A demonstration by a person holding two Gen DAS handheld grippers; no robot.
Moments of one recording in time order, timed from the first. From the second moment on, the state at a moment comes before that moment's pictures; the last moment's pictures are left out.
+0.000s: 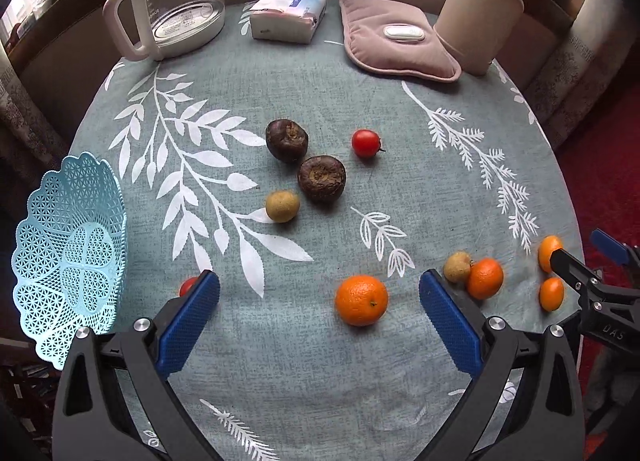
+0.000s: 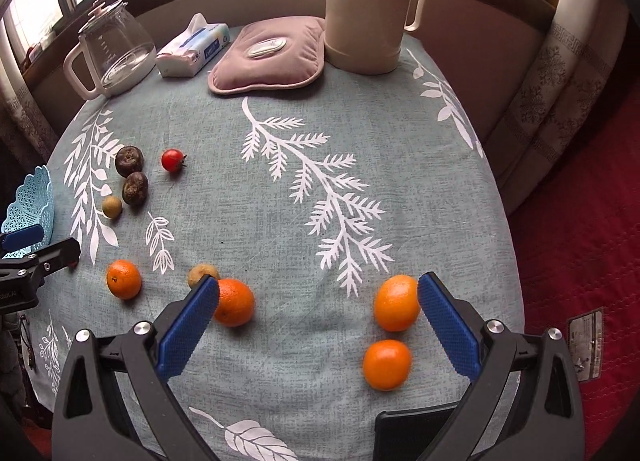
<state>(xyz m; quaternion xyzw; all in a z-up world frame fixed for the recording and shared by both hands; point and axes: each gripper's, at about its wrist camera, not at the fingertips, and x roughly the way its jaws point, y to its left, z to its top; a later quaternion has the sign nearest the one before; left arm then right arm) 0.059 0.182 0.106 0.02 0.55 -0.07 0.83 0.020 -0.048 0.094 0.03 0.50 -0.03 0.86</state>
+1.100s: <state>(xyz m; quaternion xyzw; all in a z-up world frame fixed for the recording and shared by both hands) 0.060 0.159 0.094 -0.01 0.59 -0.03 0.81 0.026 -0.118 0.050 0.08 0.56 -0.04 0.82</state>
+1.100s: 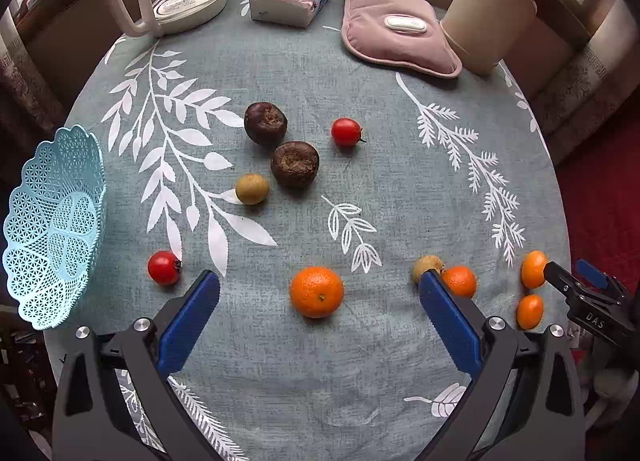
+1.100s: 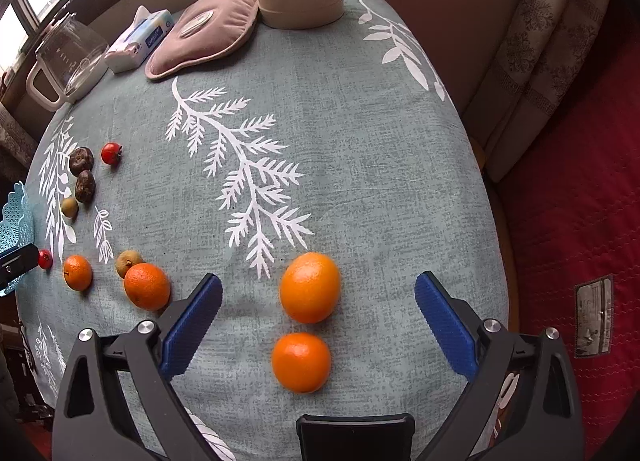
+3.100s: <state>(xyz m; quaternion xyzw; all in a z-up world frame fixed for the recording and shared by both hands) 0.060 0.144 0.023 -0.03 0.64 -0.04 0.77 0.043 -0.109 0.009 0.02 0.61 -0.04 0.79</state>
